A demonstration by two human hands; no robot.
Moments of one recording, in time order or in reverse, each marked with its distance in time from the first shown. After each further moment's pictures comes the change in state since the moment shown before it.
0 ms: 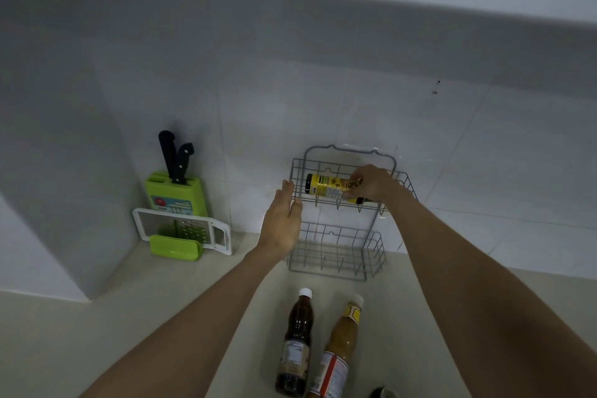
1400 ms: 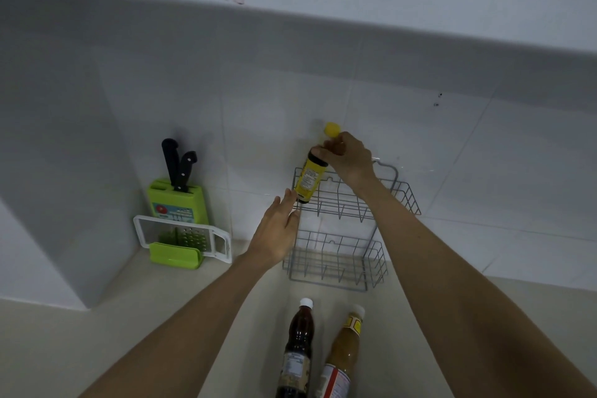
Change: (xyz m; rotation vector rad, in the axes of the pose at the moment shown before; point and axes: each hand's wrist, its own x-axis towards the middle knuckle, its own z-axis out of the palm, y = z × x) left_hand 0.009 -0.010 -0.017 0.248 -0.098 0.094; right_hand -0.010 -0.075 -0.017 0.724 0.397 -0.170
